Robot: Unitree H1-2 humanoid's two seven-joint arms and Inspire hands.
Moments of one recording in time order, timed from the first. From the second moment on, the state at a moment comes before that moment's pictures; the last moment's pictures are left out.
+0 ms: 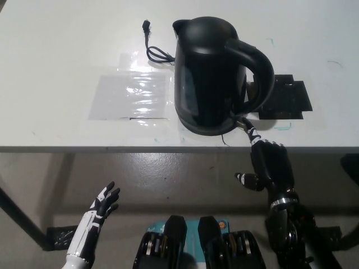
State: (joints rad) left_arm 0.04 0.12 -0.01 0.08 0.02 -0.19 -0.09; right_arm -0.38 -0.09 0.28 0.32 -0.88 0.13 -0.22
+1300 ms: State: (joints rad) left_arm 0.04 0.12 -0.02 0.08 0.01 -0.19 -0.09; right_arm -0.39 -0.09 0.30 0.37 -0.88 0.14 -0.24
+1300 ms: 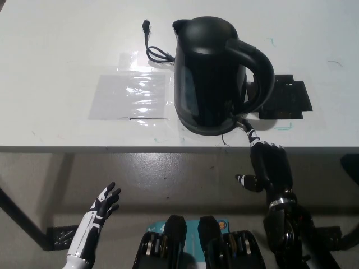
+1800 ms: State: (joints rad) left_arm 0.04 0.12 -0.02 0.08 0.01 -0.19 -0.09; right_arm -0.40 -0.08 0.30 0.42 -0.87 0.14 -0.27
